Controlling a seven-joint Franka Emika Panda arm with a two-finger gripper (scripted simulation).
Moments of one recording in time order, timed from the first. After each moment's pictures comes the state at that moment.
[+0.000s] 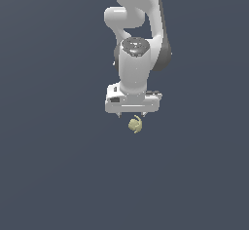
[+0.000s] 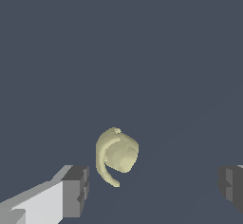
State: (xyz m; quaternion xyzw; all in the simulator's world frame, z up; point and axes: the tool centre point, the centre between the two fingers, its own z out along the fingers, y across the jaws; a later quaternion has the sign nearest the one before) arm 0.007 0.028 0.172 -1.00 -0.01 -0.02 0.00
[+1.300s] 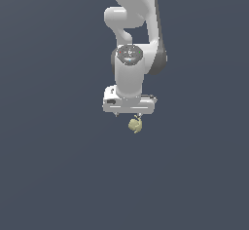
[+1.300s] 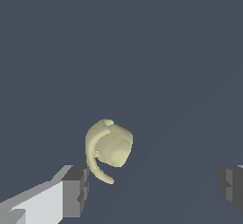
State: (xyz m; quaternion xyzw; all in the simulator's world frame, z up) arm -0.007 0.016 0.150 -1.00 0.03 0.01 0.00
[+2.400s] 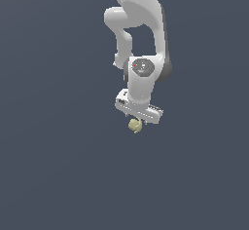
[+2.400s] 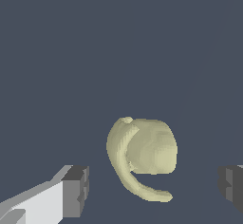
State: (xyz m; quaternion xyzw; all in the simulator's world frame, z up) arm -0.021 0.056 0.100 -0.97 0.23 0.00 0.00
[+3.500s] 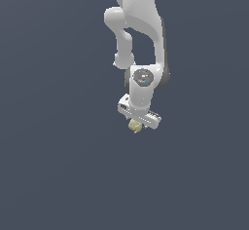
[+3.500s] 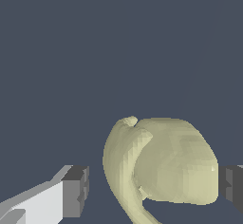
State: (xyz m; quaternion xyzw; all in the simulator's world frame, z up) arm -0.025 0.061 0.058 -0.97 0.26 0.00 0.00
